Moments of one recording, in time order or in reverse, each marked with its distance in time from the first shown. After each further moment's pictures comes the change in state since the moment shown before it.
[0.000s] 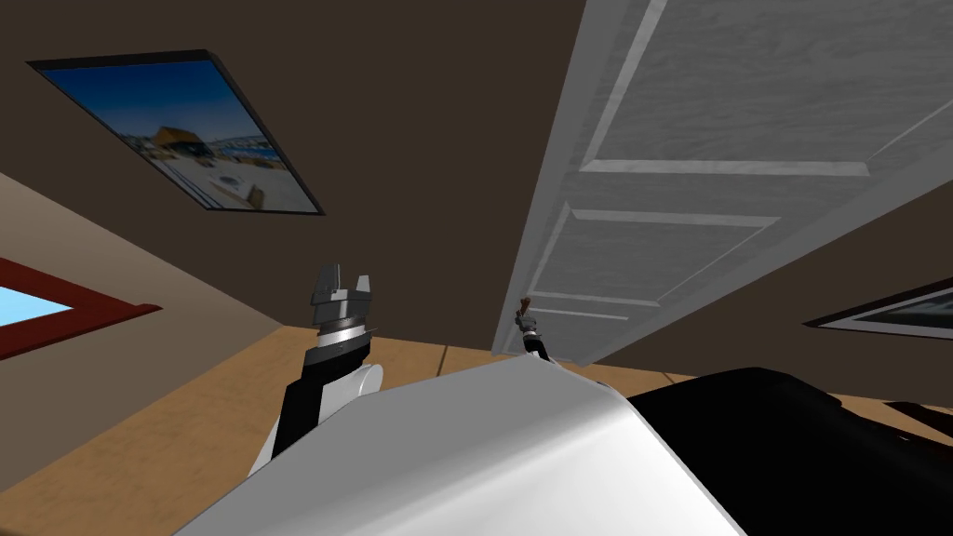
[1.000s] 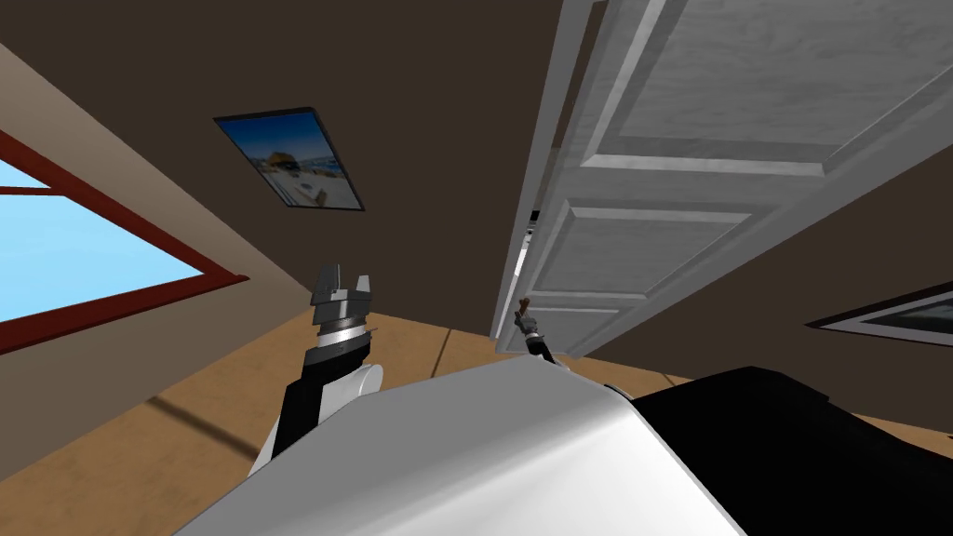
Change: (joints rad) arm 0.039 -0.080 0.097 -0.044 0.042 -0.028 -0.108
